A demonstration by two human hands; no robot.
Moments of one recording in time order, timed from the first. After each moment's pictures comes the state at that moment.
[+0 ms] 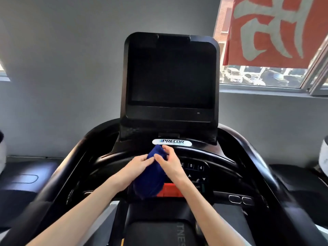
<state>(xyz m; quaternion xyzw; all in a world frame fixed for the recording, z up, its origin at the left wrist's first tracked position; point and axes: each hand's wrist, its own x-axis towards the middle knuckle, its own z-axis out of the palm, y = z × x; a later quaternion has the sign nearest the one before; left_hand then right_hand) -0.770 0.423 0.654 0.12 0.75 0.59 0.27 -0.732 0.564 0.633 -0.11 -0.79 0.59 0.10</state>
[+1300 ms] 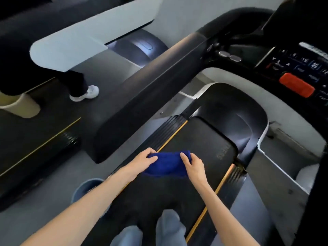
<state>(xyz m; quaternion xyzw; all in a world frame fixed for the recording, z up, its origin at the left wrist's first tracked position) -0.274 0.125 0.421 -0.24 0.73 0.58 0.26 -0.314 0.320 0.426 -0.07 -0.85 0.47 -0.23</state>
